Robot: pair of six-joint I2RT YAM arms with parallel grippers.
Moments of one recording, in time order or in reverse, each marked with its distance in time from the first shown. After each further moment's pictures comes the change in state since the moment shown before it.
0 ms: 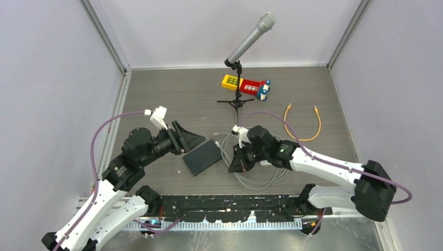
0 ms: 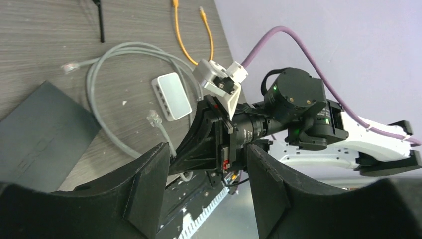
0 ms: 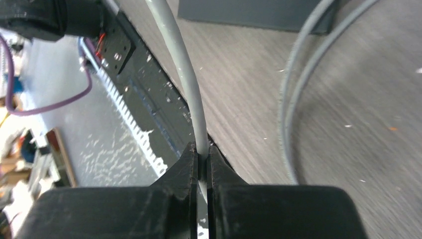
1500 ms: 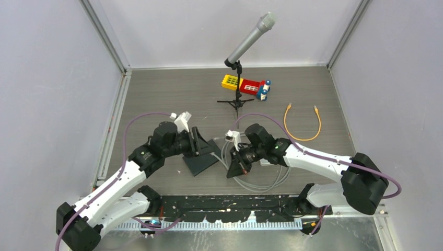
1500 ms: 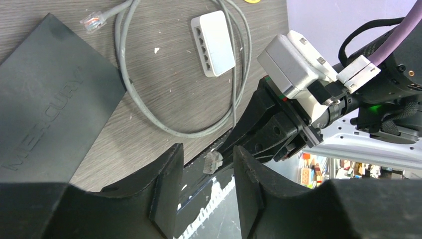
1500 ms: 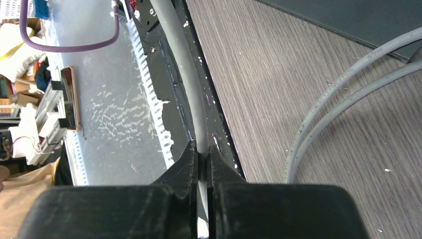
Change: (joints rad) left arm 0.000 0.231 -0.127 0.055 0.119 0.061; right arm -0.054 0.137 -0.011 0.096 -0.339 -0.213
